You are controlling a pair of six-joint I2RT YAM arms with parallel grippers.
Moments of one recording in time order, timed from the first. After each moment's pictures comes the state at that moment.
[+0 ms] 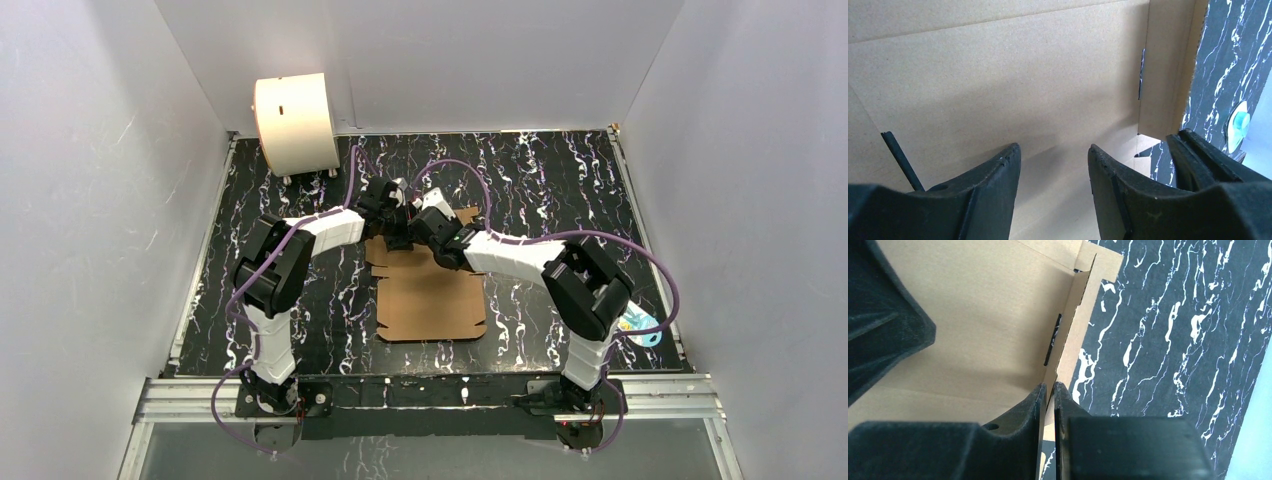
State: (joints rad) left arm -0.52 1.95 1.21 -0.16 0.29 -0.63; right arm 0.88 1.80 1.17 -0.37 0.66 0.12
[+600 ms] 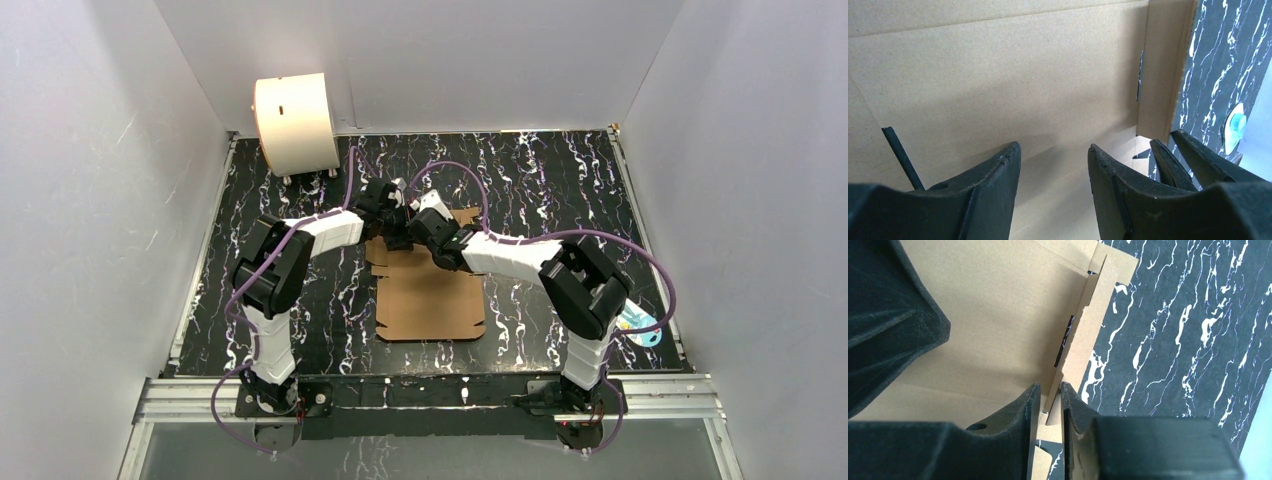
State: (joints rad) left arm -0.51 1.94 1.19 -0.13 0.30 -0.64; right arm 0.89 1.83 1.18 -0.36 0.64 0.12
